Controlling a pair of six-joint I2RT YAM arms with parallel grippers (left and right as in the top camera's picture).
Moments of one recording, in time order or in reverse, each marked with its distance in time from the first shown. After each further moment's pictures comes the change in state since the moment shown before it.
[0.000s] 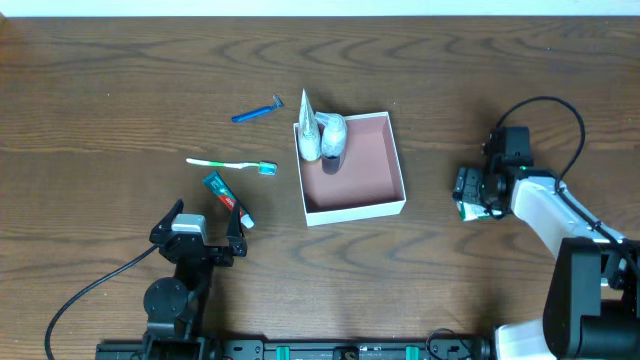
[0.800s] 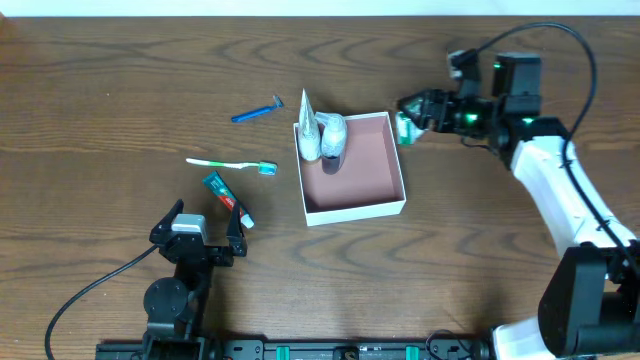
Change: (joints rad) left arm 0.000 0.000 0.000 0.000 0.000 0.000; right arm 0.097 0.014 0.349 0.127 -0.729 0.072
